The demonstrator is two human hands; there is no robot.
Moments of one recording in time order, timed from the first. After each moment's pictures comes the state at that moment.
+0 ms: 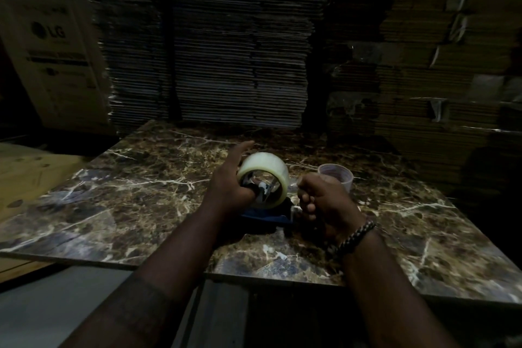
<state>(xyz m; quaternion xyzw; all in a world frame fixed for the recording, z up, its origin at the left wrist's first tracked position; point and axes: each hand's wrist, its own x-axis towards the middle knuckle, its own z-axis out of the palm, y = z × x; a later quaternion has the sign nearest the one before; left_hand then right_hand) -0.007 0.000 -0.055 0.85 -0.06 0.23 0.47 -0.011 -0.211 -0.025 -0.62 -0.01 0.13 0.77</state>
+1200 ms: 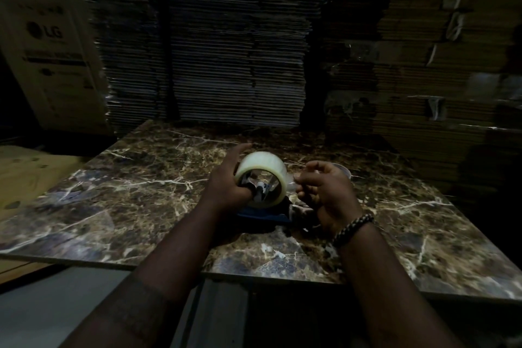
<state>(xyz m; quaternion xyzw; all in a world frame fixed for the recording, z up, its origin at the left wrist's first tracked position) -0.006 0.005 -0.053 0.85 -0.06 0.20 0.48 -0.009 -0.212 -0.011 -0.58 0.03 0.06 0.81</state>
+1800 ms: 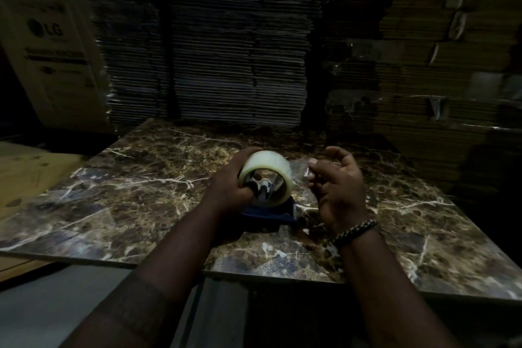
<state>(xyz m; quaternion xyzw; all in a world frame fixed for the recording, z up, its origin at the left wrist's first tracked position) -0.004 0.007 -0.057 0.86 -0.11 0.20 0.46 -0.014 -0.216 -0.010 -0.49 -0.03 -0.06 0.87</state>
